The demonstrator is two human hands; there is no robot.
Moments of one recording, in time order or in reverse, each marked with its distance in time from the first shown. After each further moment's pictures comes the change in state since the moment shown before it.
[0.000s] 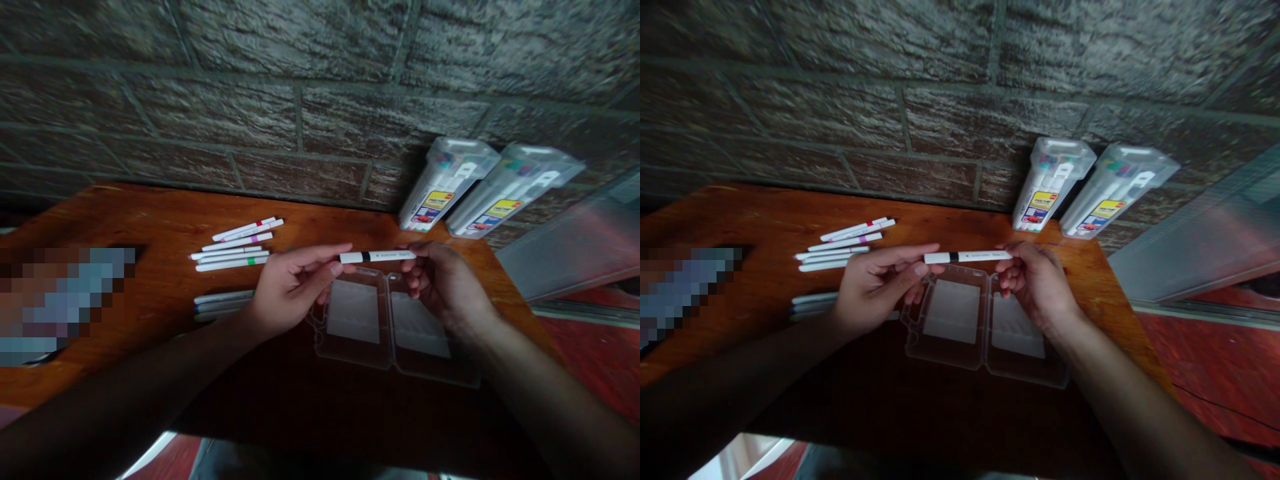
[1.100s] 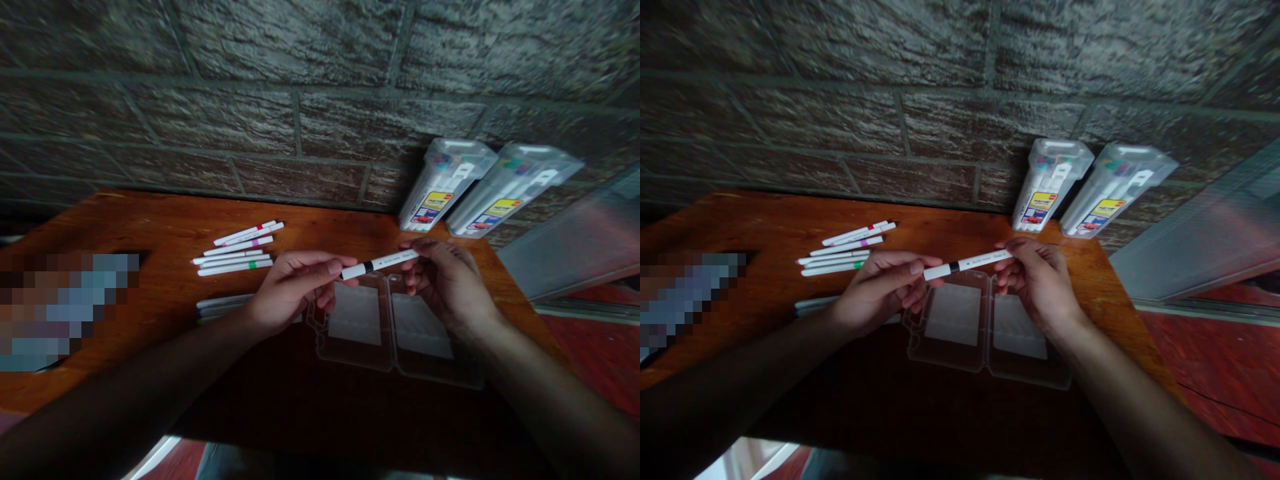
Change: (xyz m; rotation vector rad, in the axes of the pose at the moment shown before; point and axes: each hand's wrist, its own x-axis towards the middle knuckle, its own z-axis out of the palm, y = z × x) left_hand 0.006 0.001 -0.002 -0.440 -0.078 -0.314; right_hand -0.006 0.000 0.002 -0.011 -0.073 -0.168
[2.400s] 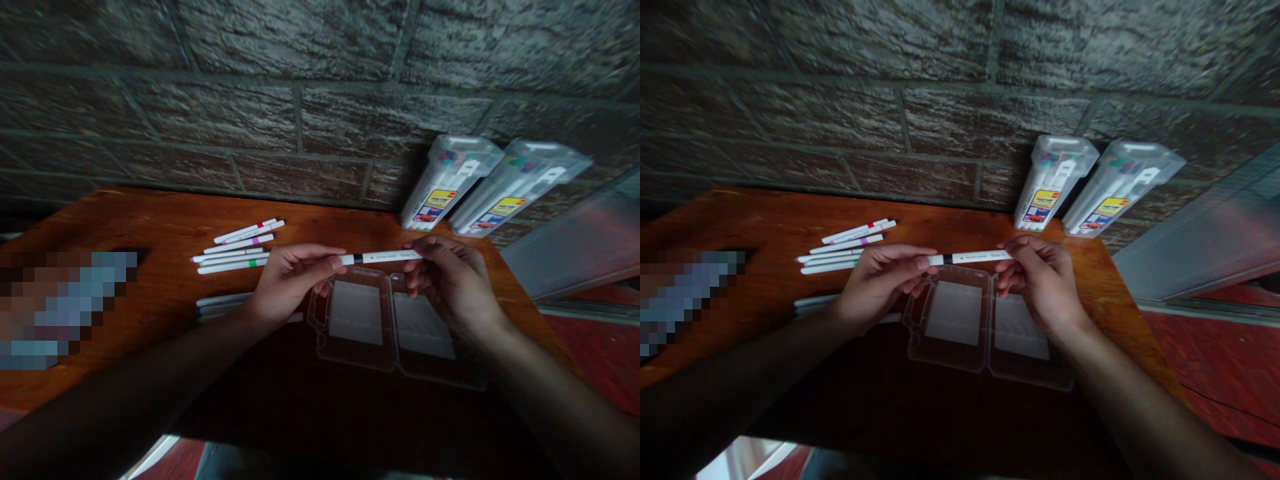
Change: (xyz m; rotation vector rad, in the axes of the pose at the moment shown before) left_hand 0.008 -0.009 -0.007 0.096 0.167 0.109; right_hand -0.002 0.001 -0.005 -0.033 -0.043 -0.066
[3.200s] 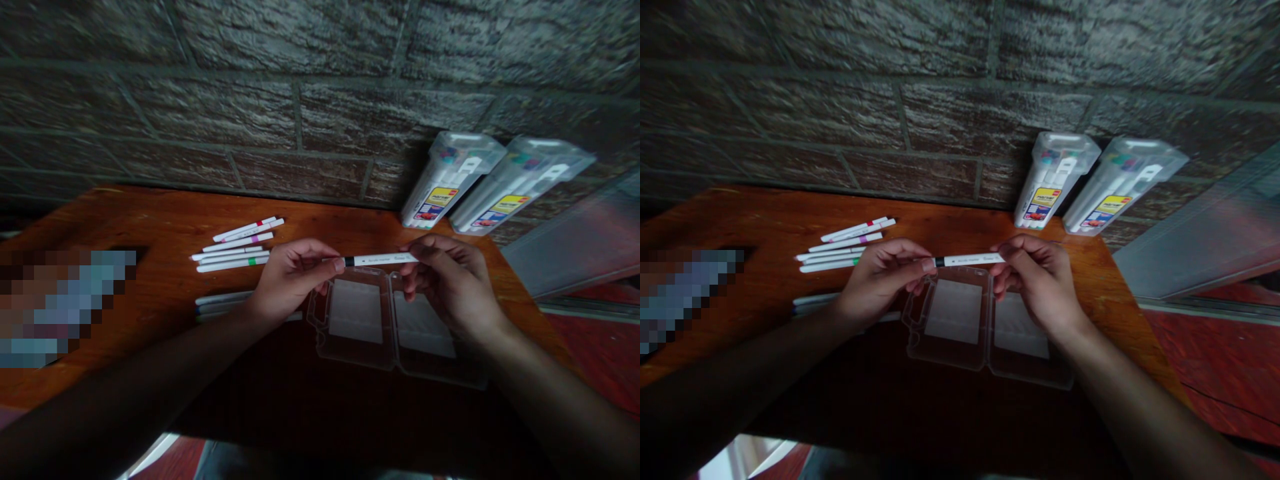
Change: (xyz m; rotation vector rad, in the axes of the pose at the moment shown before) left_hand 0.002 0.005 0.001 0.167 0.001 -0.003; right_hand -0.003 0.000 0.002 -0.081 -0.071 -0.029
